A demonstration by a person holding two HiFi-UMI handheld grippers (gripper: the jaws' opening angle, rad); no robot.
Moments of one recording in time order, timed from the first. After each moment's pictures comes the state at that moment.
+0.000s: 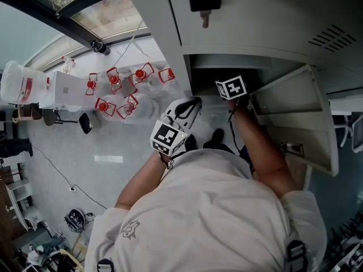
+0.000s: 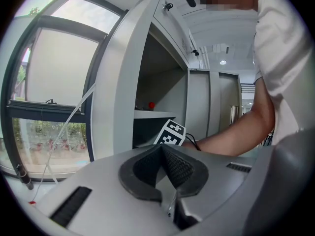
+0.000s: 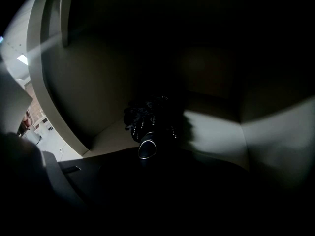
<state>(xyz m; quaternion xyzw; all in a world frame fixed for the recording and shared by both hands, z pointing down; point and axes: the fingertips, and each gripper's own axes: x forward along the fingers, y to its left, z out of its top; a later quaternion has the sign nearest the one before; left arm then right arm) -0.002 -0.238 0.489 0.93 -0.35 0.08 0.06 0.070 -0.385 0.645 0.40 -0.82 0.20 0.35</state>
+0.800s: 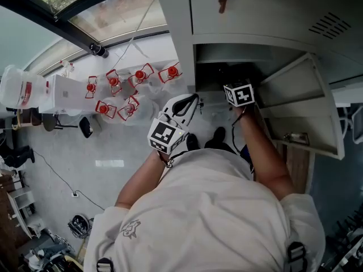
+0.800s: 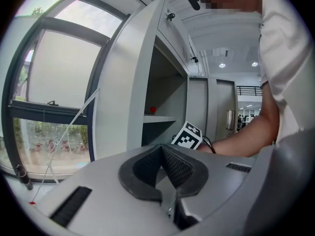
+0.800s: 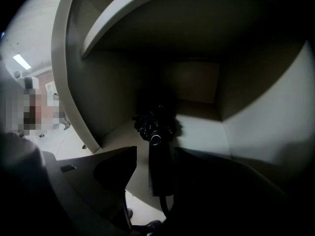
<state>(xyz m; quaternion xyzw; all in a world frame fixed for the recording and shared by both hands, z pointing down) -0.030 -0.230 0.477 0.93 -0.35 0.06 0.06 0.089 -0.351 0.620 0.46 -0.81 0.19 0.31</state>
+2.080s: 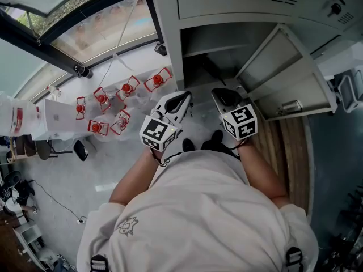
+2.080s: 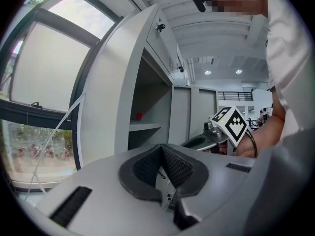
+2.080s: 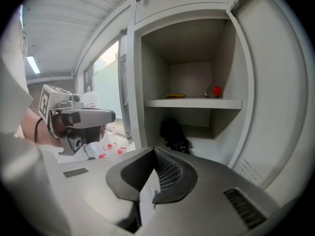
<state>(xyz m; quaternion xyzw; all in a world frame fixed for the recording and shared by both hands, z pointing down) -0.027 -0.203 0.455 0.96 -0.27 0.03 0.04 0.058 -0.213 0.506 0.48 -0.85 0.12 0.20</state>
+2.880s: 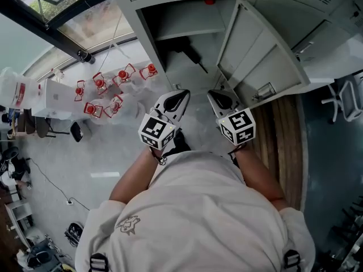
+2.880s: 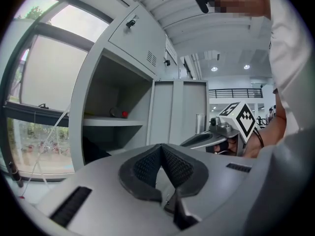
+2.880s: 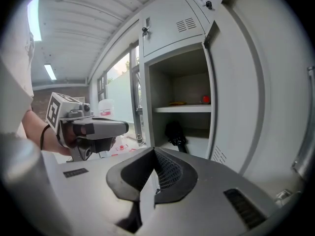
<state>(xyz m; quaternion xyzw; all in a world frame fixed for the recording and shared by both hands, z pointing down) 0.066 -0.117 0.453 0.95 -0.32 0.04 0.04 0.132 -0.120 0.483 0.43 -0.88 0.10 0.16</state>
